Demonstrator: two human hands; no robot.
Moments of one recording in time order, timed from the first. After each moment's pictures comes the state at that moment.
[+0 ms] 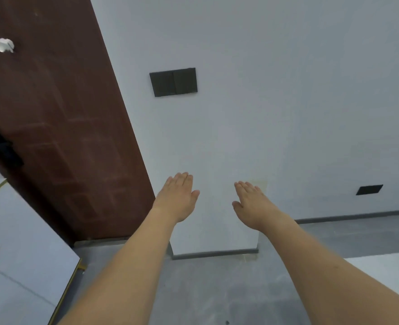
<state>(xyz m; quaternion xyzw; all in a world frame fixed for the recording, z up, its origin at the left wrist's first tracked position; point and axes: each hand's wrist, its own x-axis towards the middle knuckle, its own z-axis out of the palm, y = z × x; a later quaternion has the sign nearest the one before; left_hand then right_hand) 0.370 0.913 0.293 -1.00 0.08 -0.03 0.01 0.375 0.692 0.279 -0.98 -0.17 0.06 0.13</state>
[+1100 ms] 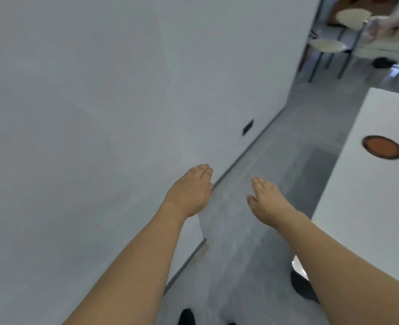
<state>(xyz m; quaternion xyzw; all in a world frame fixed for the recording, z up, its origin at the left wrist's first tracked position) 0.737 0.696 0.197 -0.83 0.56 0.00 -0.09 0.579 0.534 0.175 -0.93 0.30 0.08 0.19</state>
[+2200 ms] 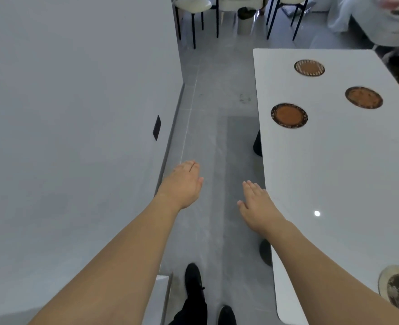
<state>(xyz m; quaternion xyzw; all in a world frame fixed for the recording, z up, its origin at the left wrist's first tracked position) 0.799 0.340 0.138 -0.69 0.70 0.16 0.01 0.577 0.331 0.113 -0.78 0.56 0.06 0.27</state>
